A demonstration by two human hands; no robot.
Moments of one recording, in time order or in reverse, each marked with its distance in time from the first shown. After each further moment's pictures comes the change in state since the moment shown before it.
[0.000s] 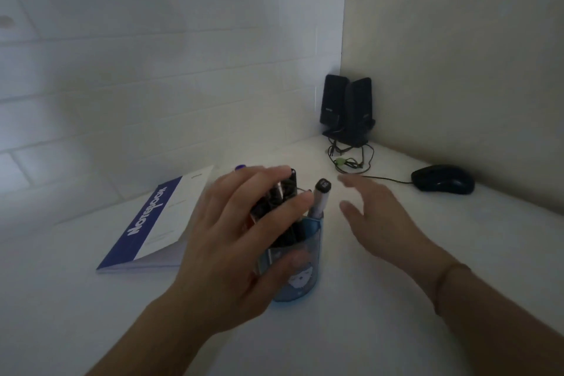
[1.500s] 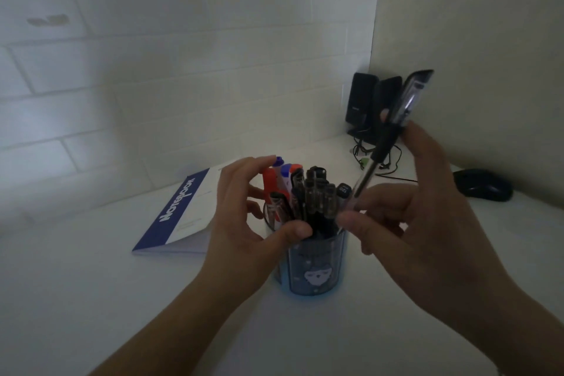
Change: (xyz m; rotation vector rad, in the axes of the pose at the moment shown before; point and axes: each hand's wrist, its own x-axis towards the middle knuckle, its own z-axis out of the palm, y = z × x) left_hand -0.010 -0.008 0.005 -0.467 0.156 -0.561; right_hand -0.064 -0.089 -0.055 0.505 0.119 -0.289
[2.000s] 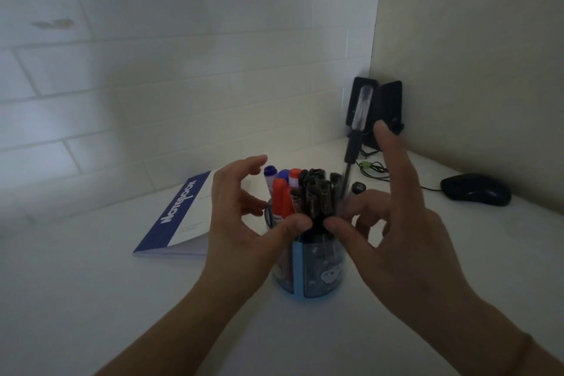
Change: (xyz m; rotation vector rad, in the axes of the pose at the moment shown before) left_hand -0.002 0.004 0.001 0.020 0.086 -0.132; right_hand -0.001 0.011 0.018 -0.259 0.091 -0.125
